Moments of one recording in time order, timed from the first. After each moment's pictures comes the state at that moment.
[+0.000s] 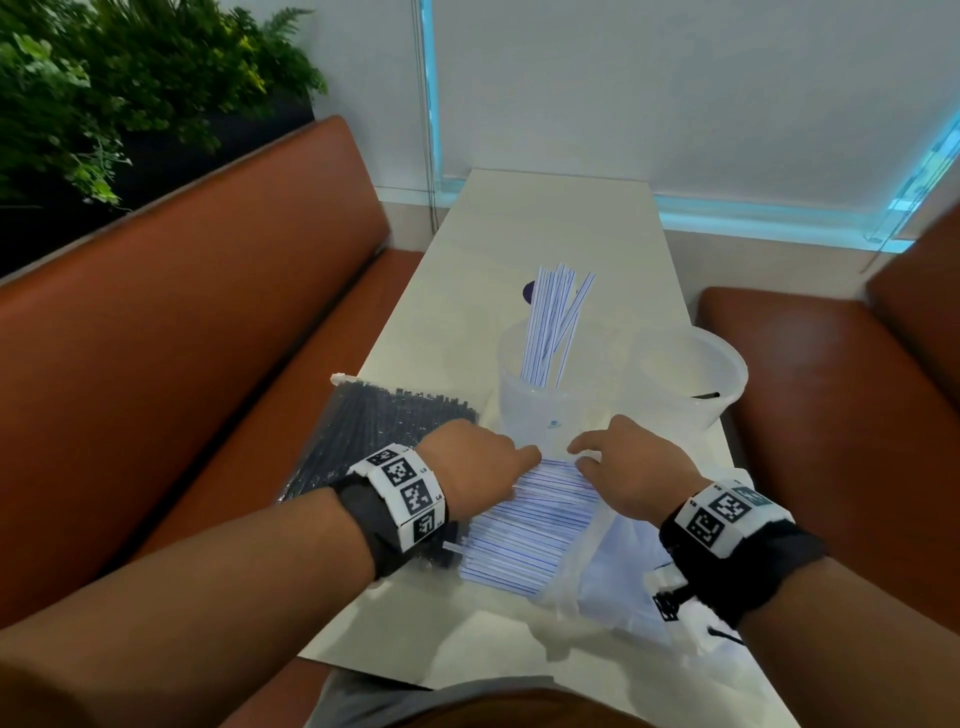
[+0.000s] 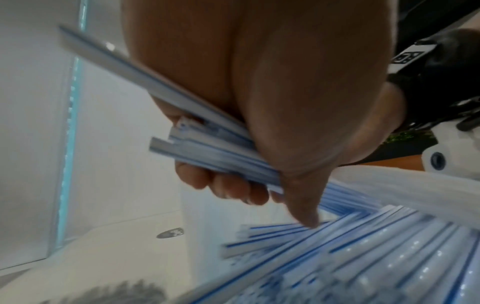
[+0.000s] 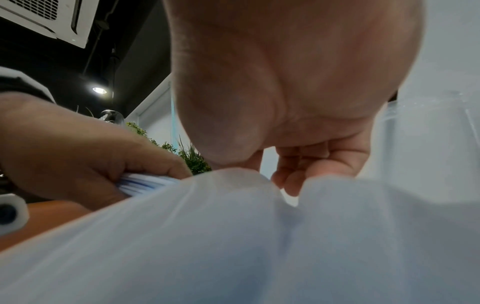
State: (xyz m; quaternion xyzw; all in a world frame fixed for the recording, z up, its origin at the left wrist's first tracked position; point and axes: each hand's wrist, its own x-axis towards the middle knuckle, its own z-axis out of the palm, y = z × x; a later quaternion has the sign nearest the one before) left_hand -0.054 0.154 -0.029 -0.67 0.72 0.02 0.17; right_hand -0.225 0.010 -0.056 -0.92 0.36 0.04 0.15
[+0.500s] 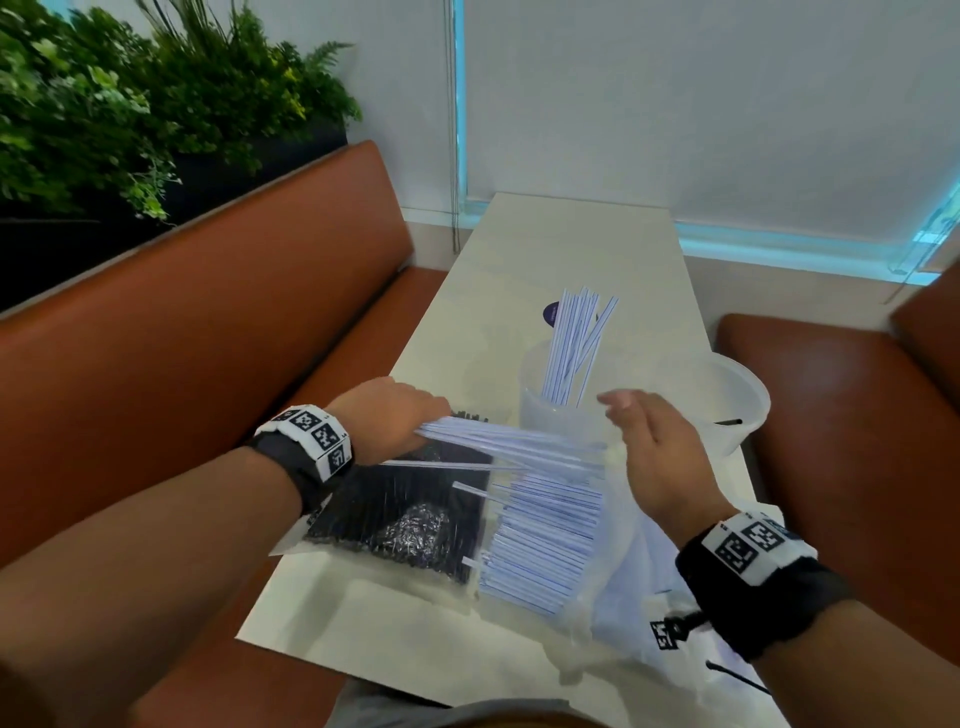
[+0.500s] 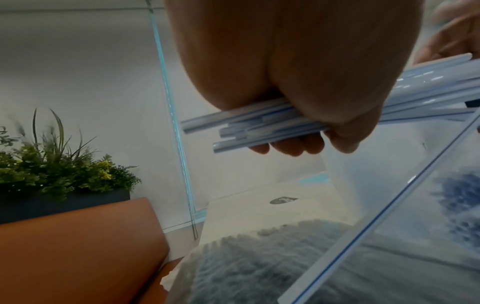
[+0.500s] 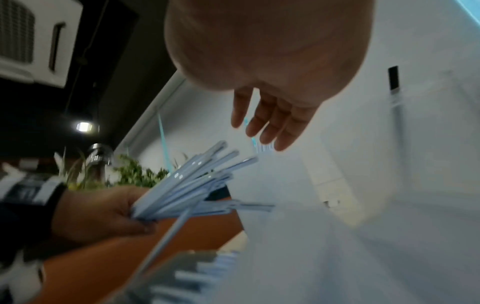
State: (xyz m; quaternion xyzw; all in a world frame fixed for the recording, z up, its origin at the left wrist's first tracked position) left_hand 0.073 0.196 -0.015 -0.71 0.70 -0.02 0.07; right_hand -0.217 0.033 -0.024 -0.81 0.31 -0.35 0.36
